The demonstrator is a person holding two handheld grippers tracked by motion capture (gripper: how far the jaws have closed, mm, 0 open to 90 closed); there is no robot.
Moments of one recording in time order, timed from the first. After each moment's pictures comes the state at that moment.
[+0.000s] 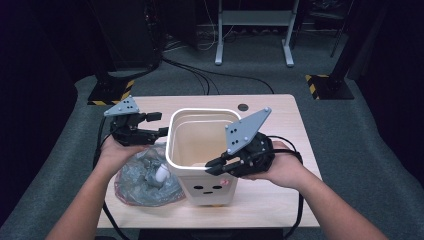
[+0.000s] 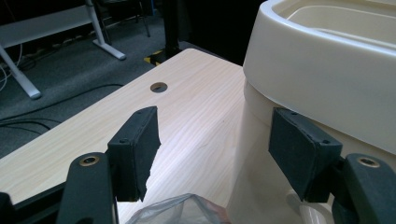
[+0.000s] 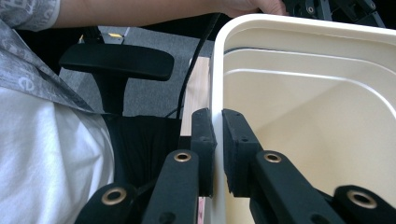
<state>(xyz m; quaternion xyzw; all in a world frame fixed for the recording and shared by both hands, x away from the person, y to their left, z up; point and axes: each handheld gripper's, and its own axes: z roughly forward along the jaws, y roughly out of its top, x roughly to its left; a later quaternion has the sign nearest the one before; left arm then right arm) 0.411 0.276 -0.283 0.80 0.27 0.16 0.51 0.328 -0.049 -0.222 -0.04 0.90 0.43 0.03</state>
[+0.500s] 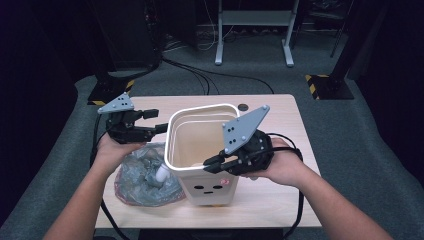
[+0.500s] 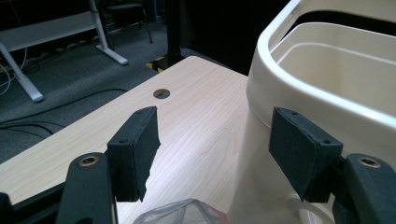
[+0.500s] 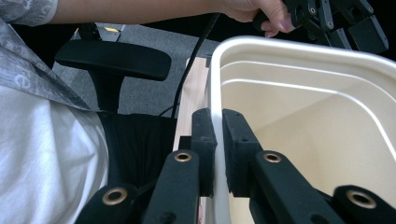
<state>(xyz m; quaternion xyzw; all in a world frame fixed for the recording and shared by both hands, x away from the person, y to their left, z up) 0.411 0.283 -0.276 0.79 0.28 0.16 0.52 0.325 -0.045 -0.212 -0.05 0.90 0.42 0.04</state>
